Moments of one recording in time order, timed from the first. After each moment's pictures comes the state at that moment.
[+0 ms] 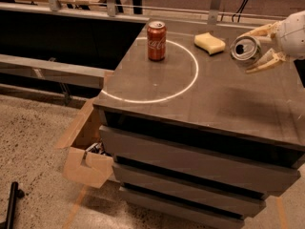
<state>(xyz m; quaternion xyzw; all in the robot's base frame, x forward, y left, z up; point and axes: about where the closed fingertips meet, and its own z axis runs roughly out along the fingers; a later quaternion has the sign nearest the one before) 0.585 -0.242 0.954 -0.74 0.50 0.04 0.45</state>
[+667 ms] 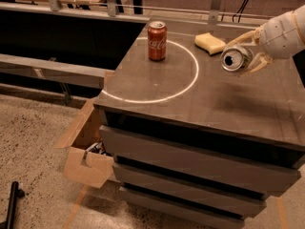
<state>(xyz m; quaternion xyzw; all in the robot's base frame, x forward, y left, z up) 0.603 -0.234 0.927 -0.82 0.44 -0.02 0.38</state>
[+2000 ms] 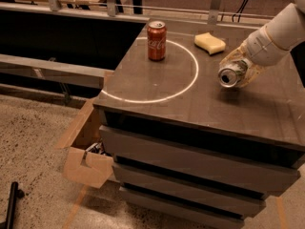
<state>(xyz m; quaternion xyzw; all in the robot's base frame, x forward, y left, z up) 0.624 -0.246 0.873 -0.89 0.38 -0.08 0.24</state>
